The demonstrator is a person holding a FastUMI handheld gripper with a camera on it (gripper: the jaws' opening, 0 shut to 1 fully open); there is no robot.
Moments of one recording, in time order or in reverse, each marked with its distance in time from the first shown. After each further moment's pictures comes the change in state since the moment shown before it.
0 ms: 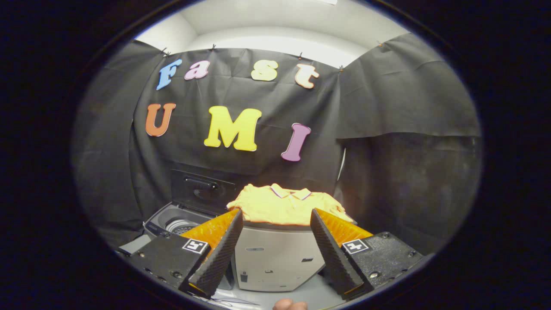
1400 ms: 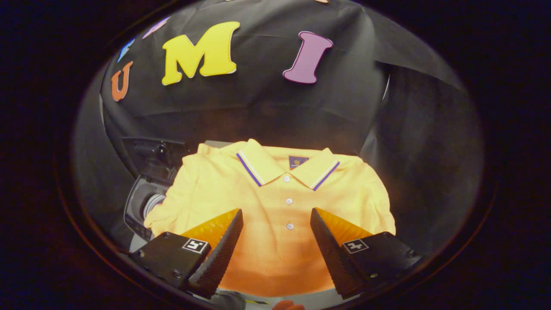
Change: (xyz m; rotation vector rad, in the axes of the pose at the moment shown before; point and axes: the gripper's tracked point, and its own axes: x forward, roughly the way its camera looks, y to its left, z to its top) arm 0.278 -0.066 -0.062 0.009 0.625 0.047
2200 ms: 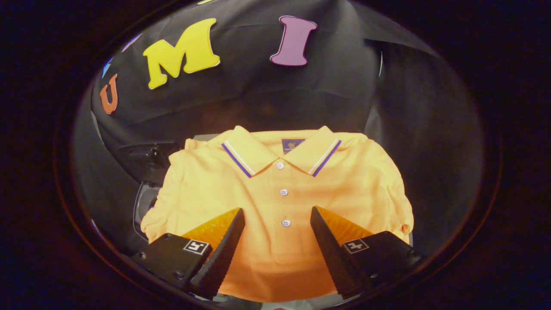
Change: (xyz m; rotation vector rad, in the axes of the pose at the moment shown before) arm 0.013 -0.005 -0.018 0.107 0.120 0.070
